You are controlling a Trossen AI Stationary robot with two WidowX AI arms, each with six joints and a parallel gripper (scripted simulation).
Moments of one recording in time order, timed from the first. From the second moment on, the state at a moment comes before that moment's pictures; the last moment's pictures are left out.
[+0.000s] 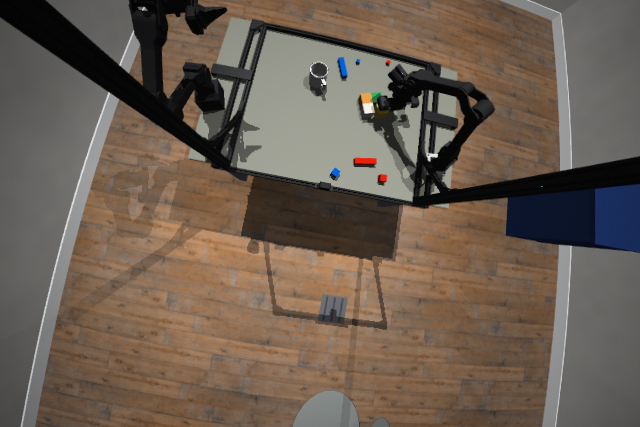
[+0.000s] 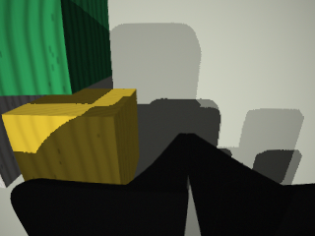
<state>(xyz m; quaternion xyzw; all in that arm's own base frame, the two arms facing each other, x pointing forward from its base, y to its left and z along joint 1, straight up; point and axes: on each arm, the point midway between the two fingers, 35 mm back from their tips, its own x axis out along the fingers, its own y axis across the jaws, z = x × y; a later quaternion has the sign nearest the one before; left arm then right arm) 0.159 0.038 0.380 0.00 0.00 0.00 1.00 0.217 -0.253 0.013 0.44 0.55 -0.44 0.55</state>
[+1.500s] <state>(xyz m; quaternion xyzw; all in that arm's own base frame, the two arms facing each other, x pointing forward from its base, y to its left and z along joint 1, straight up) 0.159 0.038 0.380 0.00 0.00 0.00 1.00 0.239 -0.248 0.013 0.44 0.55 -0.45 0.55</state>
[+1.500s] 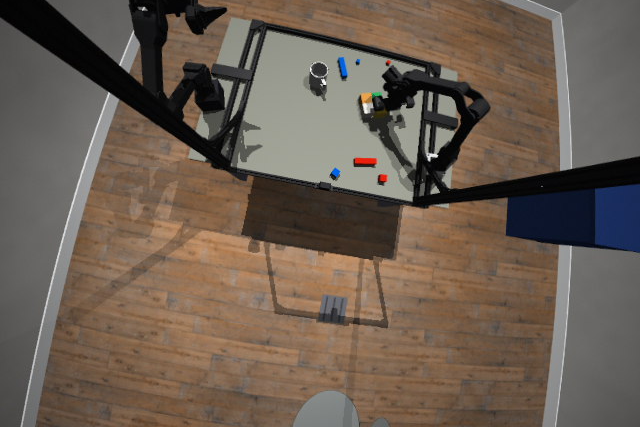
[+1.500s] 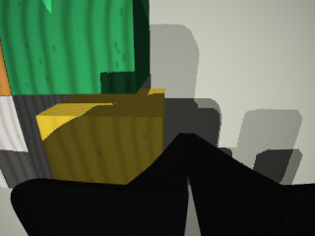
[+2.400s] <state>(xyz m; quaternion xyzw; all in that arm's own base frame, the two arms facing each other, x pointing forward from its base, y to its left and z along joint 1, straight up) 0.159 0.038 0.380 0.00 0.00 0.00 1.00 0.221 -0.252 0.010 0.44 0.55 -0.44 0.55</state>
